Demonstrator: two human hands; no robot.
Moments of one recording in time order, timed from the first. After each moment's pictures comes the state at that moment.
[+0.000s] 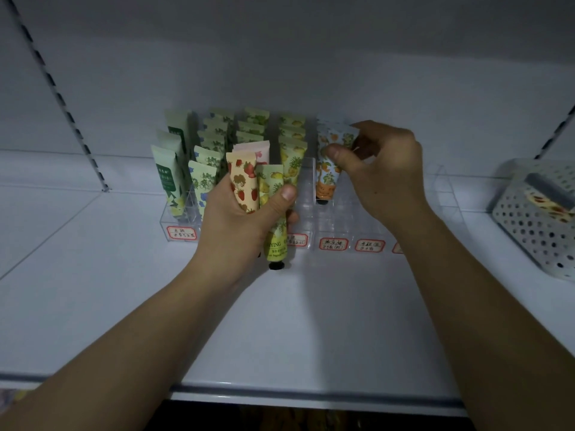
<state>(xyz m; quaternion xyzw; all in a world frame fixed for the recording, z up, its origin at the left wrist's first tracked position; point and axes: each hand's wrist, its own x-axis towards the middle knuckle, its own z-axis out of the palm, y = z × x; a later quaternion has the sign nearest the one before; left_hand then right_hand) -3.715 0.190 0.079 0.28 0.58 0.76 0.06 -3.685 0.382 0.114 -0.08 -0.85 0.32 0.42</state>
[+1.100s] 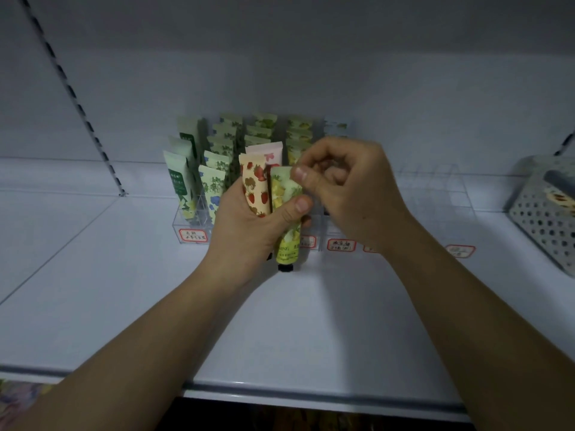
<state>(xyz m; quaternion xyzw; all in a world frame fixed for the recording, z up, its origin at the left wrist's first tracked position) -3.718 0.191 0.077 0.34 0.57 0.74 0.04 -3.672 0.338 0.110 0.08 -0.83 0.43 0.35</state>
